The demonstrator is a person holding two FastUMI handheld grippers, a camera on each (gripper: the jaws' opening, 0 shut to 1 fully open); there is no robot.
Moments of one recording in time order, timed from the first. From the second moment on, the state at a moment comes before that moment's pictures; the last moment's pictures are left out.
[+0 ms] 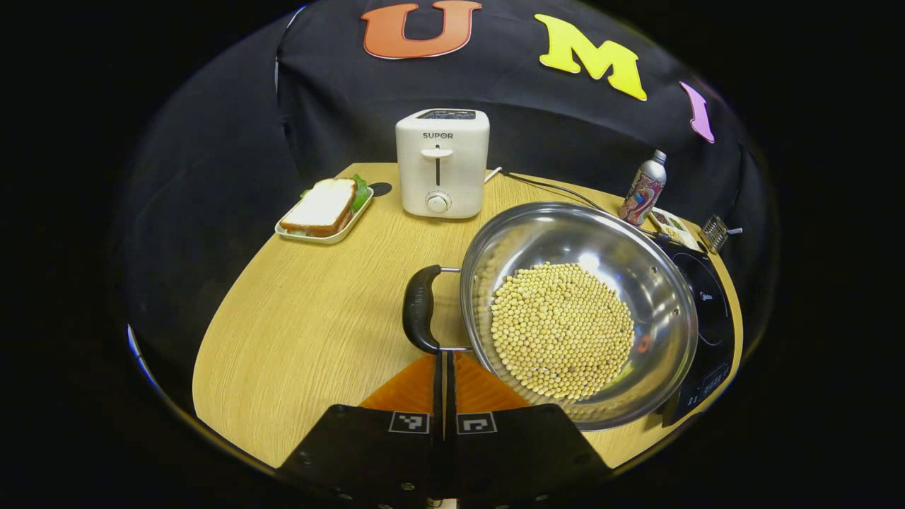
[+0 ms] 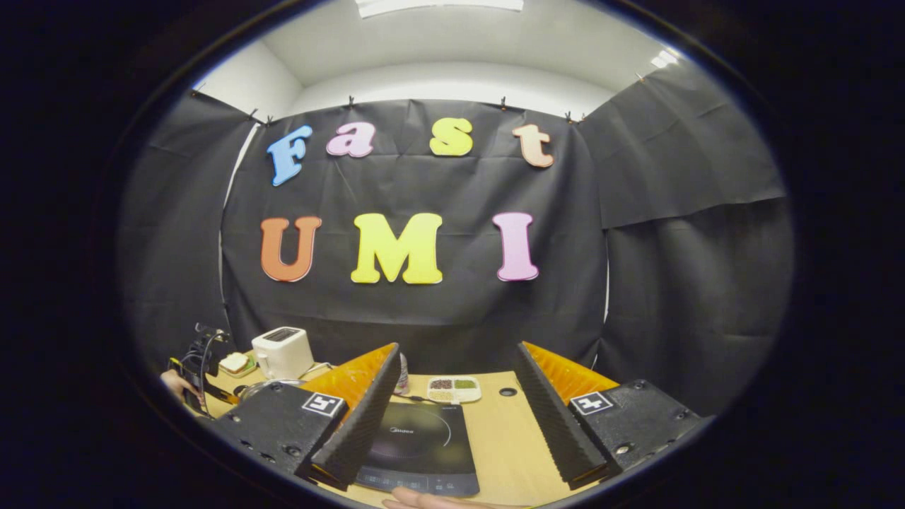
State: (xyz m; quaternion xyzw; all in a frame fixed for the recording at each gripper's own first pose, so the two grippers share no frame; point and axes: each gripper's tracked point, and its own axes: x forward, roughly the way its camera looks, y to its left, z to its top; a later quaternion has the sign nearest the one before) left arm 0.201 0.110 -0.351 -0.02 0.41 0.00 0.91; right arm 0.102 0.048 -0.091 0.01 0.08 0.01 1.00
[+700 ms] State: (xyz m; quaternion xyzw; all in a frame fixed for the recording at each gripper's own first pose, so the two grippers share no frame) left arm 0.210 0.141 -0.333 0.00 0.39 0.02 0.92; right arm 0.147 0.118 -0.136 0.00 0.14 0.04 0.99
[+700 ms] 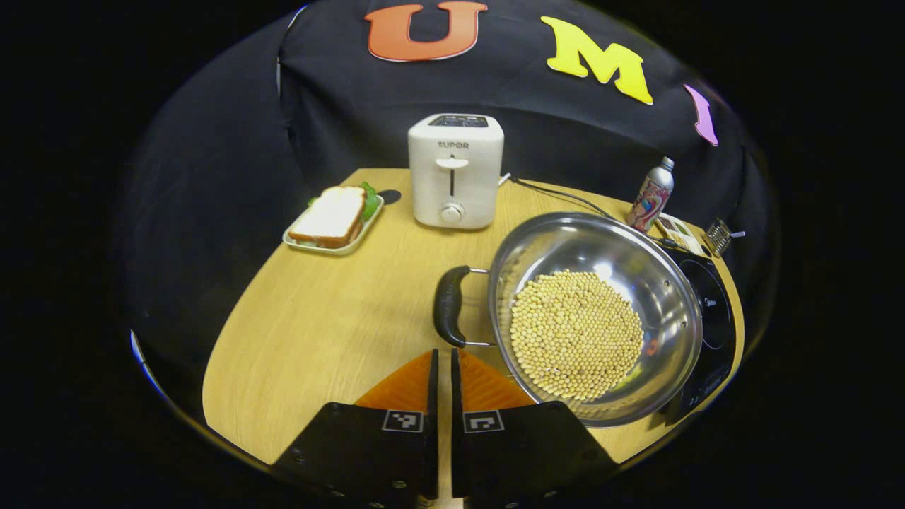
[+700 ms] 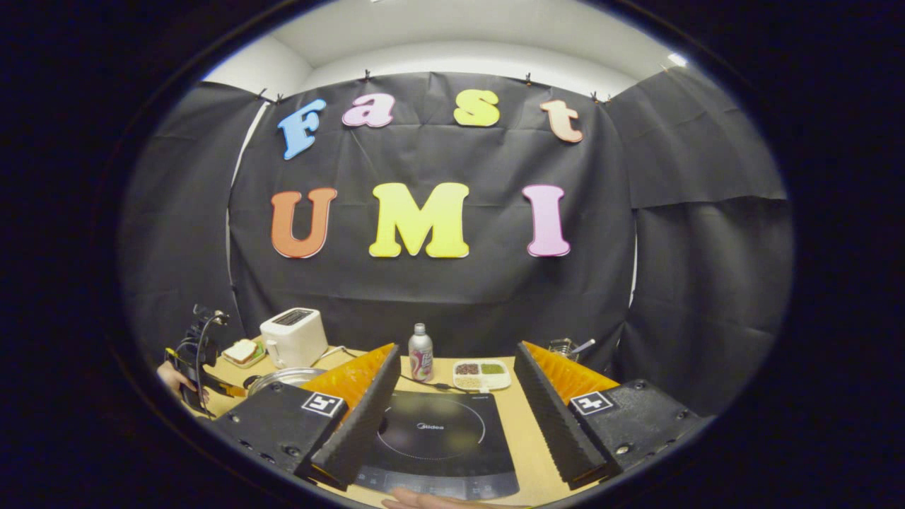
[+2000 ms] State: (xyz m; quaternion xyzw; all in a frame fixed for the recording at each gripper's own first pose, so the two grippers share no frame) left arm 0.250 0.110 -0.287 0.00 0.25 -0.01 0.97; right arm 0.222 0.238 -0.350 0.03 0.36 0.10 0.93
